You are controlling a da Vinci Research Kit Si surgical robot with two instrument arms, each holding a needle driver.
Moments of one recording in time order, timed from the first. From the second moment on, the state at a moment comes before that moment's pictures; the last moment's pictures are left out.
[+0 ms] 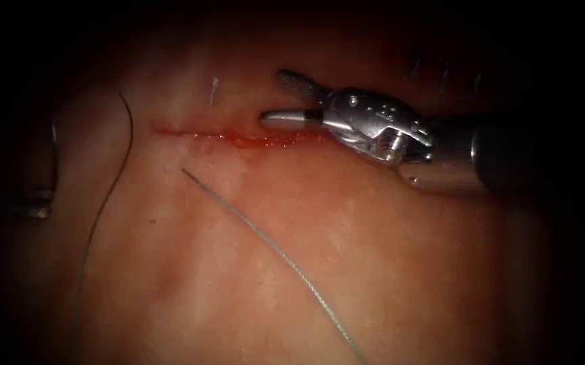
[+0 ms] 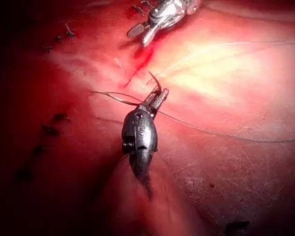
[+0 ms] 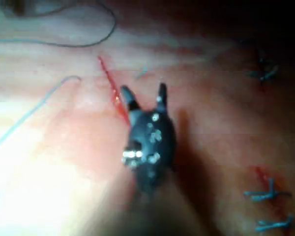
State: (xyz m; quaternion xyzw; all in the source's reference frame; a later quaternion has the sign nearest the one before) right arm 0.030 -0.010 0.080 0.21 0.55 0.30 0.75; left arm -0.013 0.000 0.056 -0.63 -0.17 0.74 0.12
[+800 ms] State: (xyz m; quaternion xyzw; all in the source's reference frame) right arm 0.036 -0.010 0.086 0.30 0.53 0.35 0.71; left arm -0.012 0.000 0.056 -0.63 -0.17 0.74 0.12
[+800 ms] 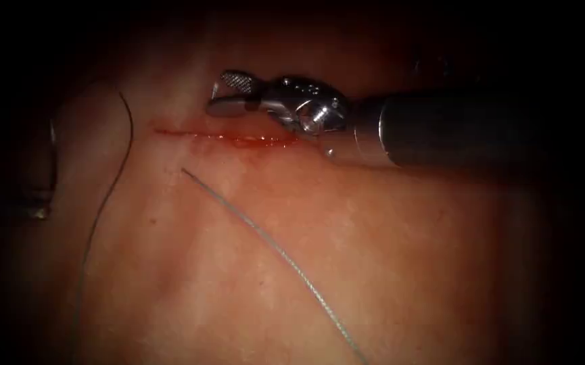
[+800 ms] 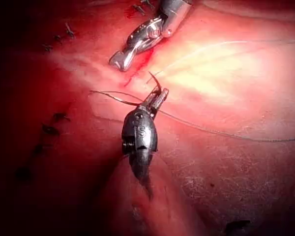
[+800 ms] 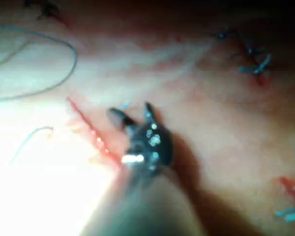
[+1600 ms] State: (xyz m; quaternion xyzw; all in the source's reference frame) right arm 0.036 -0.006 0.082 0.27 0.57 0.31 0.71; left arm -0.012 0.000 0.056 -0.63 -0.18 0.74 0.12
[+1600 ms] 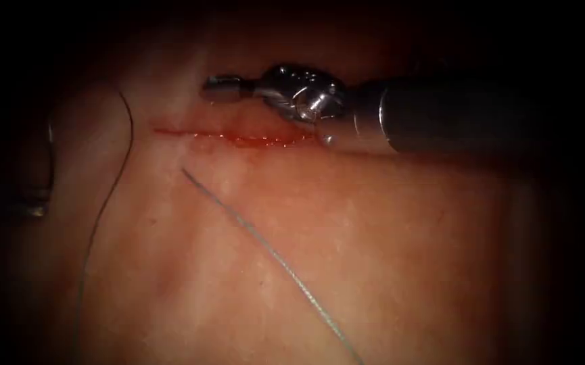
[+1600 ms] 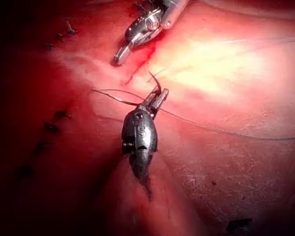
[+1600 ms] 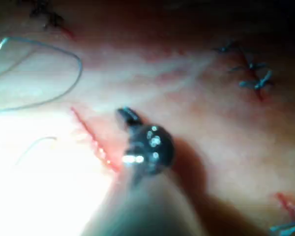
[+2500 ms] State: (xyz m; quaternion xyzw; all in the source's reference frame) right arm 0.035 -0.001 0.078 0.23 0.60 0.32 0.69; left arm -0.012 0.000 0.056 -0.63 -0.18 0.74 0.12
